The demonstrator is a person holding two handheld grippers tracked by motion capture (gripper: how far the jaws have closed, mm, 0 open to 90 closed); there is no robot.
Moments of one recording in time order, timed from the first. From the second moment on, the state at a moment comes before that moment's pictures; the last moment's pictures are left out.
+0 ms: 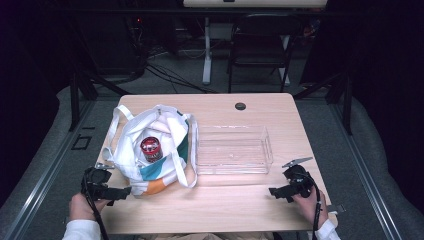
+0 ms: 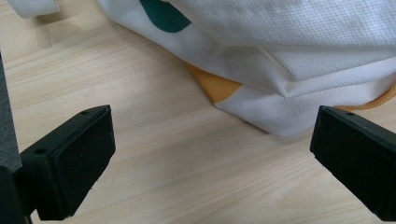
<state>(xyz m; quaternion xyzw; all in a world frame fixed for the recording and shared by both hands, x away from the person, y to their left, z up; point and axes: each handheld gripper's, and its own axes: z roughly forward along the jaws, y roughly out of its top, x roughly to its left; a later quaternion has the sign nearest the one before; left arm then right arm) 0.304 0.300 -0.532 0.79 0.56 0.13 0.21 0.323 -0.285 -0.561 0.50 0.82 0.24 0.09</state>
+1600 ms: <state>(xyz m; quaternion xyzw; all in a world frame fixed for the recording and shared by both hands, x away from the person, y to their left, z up) 0.292 0.307 -0.506 0.77 0.58 0.16 0.22 0.327 -0.278 -0.561 0.49 0.83 0.24 0.09</state>
